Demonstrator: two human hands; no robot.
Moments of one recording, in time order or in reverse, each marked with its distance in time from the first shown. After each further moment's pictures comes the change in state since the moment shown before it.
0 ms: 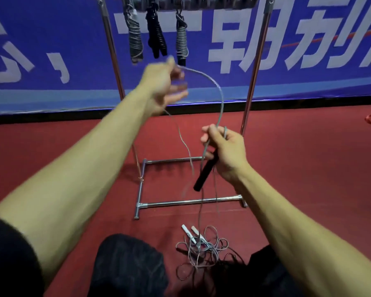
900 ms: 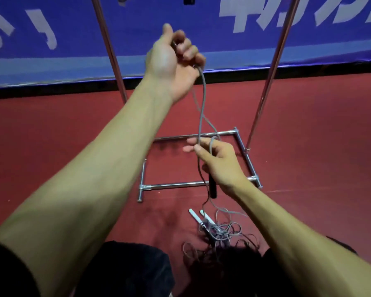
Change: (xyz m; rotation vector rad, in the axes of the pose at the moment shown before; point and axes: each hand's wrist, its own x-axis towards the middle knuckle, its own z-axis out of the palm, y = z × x) left_hand 0.050 -0.084 0.004 -0.691 -0.058 -0.113; right_hand 0.014 0.116 -0.020 -0.395 -0.143 0.091
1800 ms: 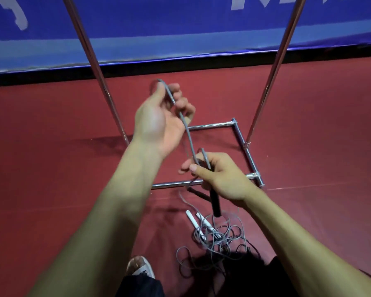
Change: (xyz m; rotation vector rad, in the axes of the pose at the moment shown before) left_hand 0.019 -0.083 -0.086 -0.104 0.102 -0.112; right_hand 0.033 0.046 -0.022 -0.069 -0.263 0.151
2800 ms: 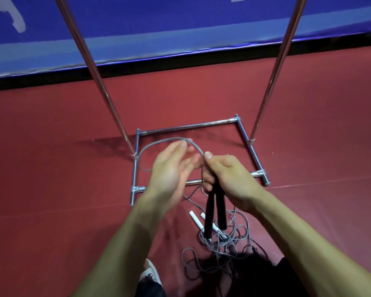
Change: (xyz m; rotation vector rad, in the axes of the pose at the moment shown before) left_hand -0.025 -0.061 -0.063 0.418 0.156 -0.063; right_hand 0.010 0.019 -0.003 0.263 0.146 0.173
